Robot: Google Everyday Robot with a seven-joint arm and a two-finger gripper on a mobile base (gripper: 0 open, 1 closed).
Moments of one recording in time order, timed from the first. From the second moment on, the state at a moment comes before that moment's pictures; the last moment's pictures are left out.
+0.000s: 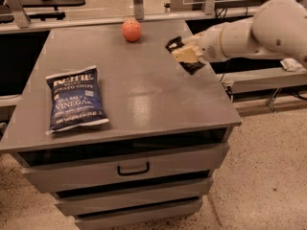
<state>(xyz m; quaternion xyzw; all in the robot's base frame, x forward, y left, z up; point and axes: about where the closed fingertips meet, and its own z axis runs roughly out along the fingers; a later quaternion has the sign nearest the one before) 0.682 -0.098 0.913 -0.42 0.75 0.15 0.49</state>
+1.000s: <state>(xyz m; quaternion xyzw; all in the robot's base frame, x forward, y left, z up) 0.820 0.015 0.898 -0.45 0.72 0.15 0.50</state>
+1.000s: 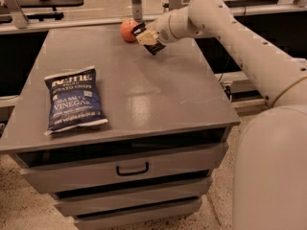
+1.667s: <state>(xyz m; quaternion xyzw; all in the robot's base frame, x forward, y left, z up) 0.849 0.021 0.874 -0.45 0.74 0.14 0.48</state>
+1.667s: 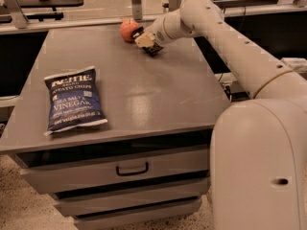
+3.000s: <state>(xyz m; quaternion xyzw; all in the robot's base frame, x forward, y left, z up) 0.851 0.019 0.881 -0.46 0.73 0.15 0.49</state>
